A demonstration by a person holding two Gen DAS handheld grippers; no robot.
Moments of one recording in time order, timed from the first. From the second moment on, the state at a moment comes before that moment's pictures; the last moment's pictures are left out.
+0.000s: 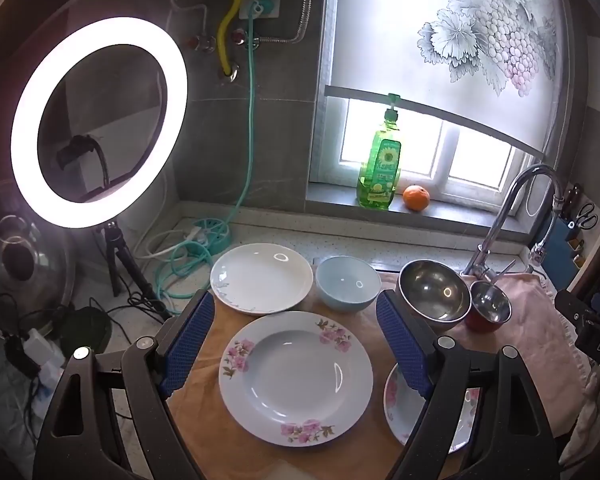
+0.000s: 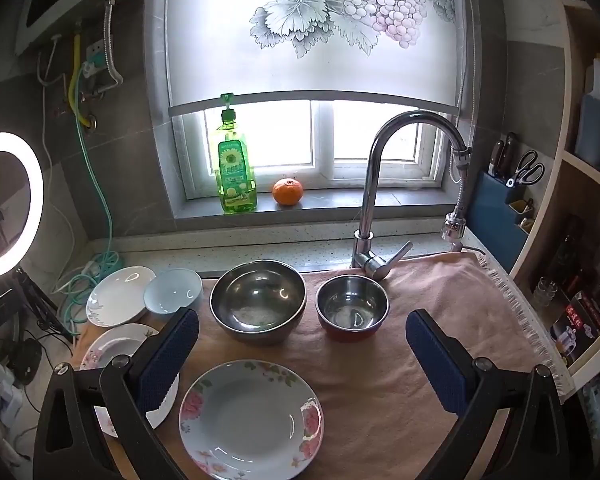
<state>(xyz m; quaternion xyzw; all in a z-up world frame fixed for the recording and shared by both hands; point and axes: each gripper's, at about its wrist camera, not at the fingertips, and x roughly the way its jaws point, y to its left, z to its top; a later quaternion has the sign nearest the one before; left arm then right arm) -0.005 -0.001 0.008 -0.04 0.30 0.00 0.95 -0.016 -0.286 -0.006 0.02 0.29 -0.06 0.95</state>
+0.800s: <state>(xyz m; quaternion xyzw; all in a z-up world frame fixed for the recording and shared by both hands) -0.002 -0.003 0.006 -0.05 0.31 -0.01 0.95 -0.017 -0.279 -0.010 0.03 0.29 -0.06 0.95</state>
